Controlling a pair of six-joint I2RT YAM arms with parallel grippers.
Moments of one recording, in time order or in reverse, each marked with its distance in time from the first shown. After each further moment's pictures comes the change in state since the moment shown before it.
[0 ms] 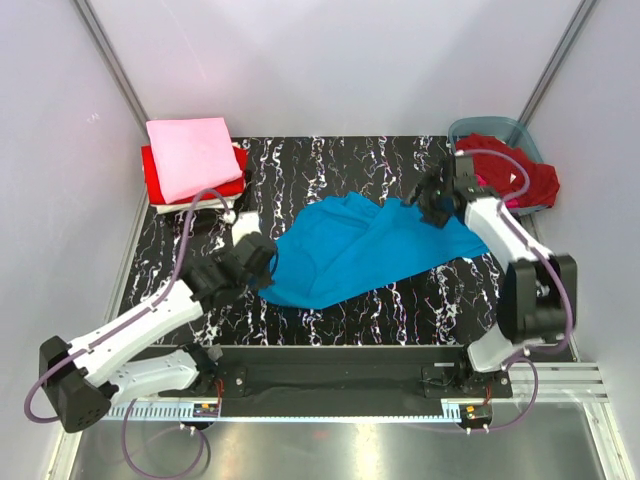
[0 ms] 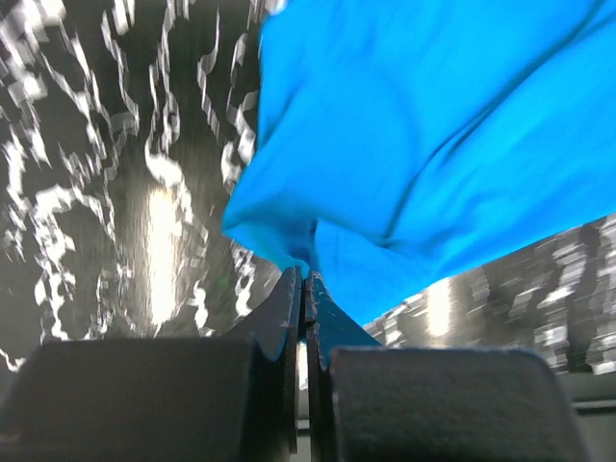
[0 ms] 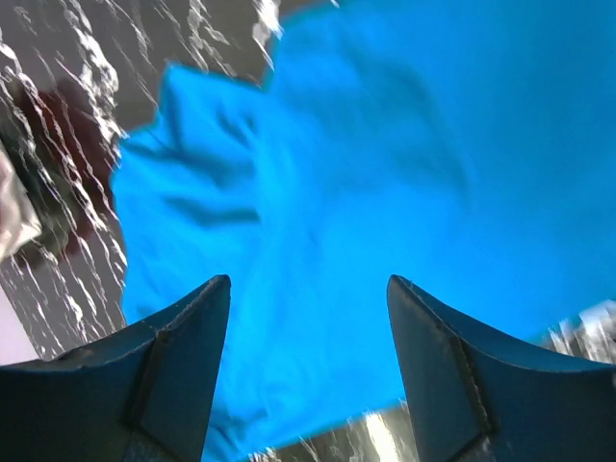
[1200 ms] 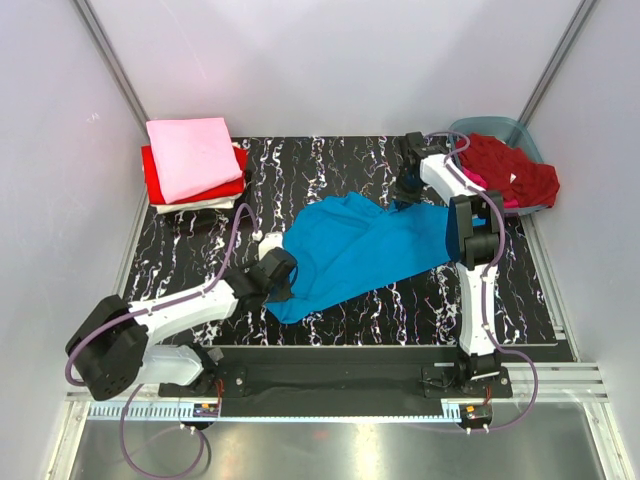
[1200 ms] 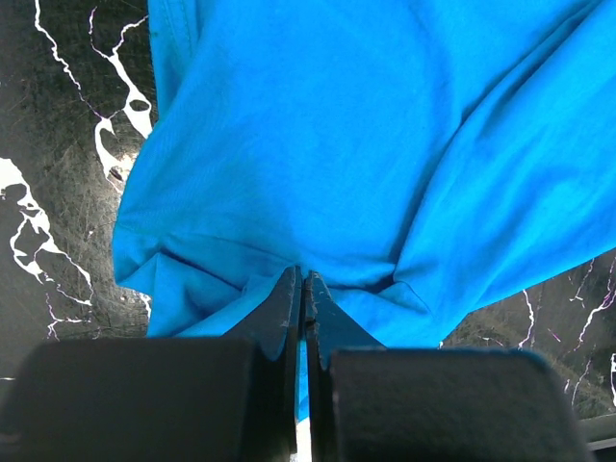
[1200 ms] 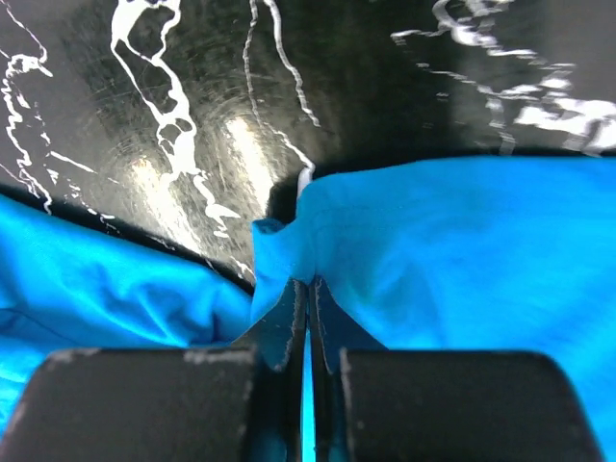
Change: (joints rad) left arm 0.000 0.240 -0.306 0.476 0.142 -0.011; right arm 0.072 0.778 0.794 -0.371 0.145 -0.204
